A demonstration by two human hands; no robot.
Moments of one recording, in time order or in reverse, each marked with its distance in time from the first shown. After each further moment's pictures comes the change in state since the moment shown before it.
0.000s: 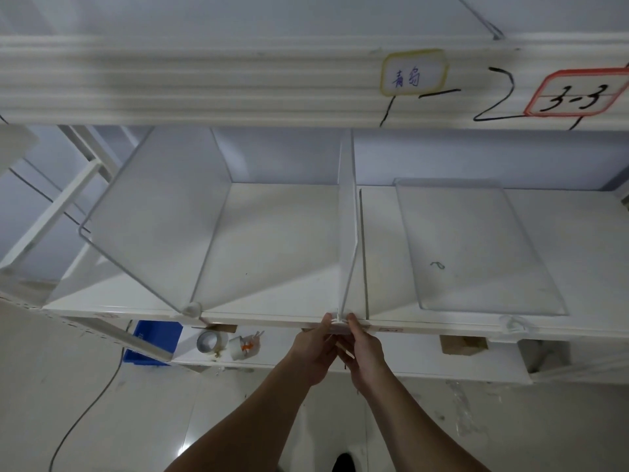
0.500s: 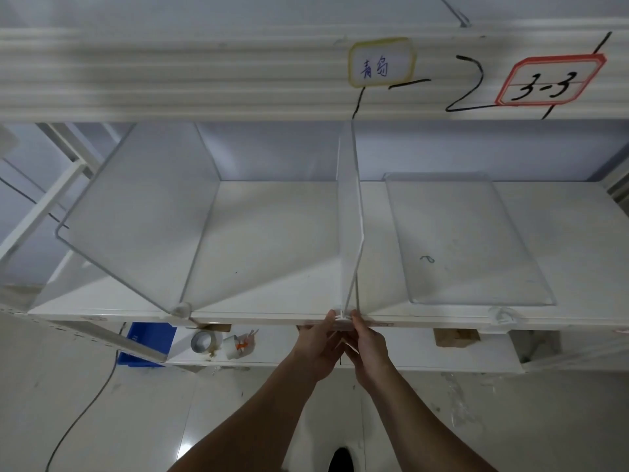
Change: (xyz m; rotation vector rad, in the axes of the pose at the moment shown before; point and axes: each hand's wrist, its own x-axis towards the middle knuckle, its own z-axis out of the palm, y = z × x) left_hand 0.010 -0.013 0.019 -0.081 -0.039 0.011; right_hand 0.002 -0.009 -0.022 -0.001 0.040 0.008
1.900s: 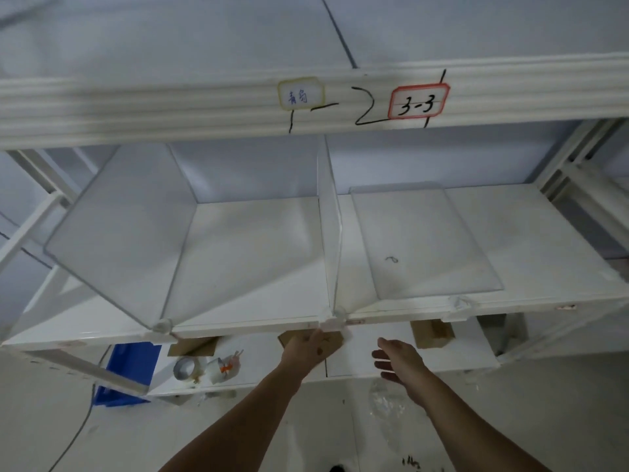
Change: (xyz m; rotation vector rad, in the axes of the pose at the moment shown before) left_hand -0.054 -0.003 0.020 0.964 0.147 0.151; right_hand -0.039 -0.035 -0.118 -0.519 0.052 -0.067
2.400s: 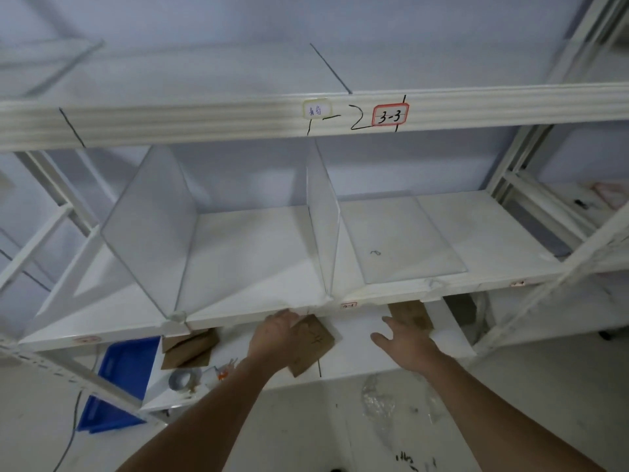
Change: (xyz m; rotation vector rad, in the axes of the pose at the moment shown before) left_hand -0.088 0.003 -0.067 0.838 0.185 0.503; right_hand -0.097 -0.016 -0.009 -0.917 0.133 -0.274
